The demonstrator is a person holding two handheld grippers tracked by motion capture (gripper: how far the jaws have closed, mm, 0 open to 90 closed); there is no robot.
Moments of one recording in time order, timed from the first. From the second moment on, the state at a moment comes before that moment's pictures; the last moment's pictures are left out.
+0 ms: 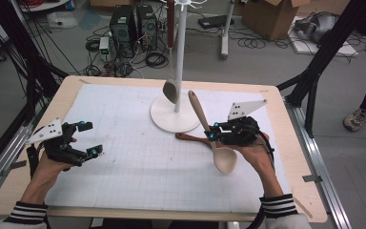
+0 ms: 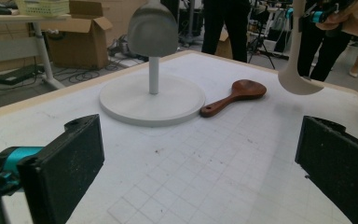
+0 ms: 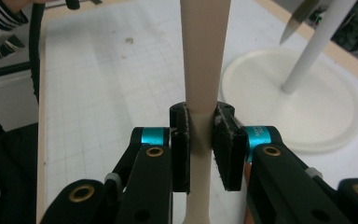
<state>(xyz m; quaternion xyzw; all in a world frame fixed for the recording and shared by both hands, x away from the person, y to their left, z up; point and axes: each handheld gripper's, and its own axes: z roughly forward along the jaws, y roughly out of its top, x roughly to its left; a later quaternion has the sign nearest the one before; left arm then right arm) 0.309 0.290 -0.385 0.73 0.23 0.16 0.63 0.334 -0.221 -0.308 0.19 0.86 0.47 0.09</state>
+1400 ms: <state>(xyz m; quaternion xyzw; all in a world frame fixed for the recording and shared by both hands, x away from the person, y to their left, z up) 0.337 0.181 -0.284 0.74 0.16 0.13 0.64 0.342 -0.154 -0.296 0.19 0.79 0.57 0.13</state>
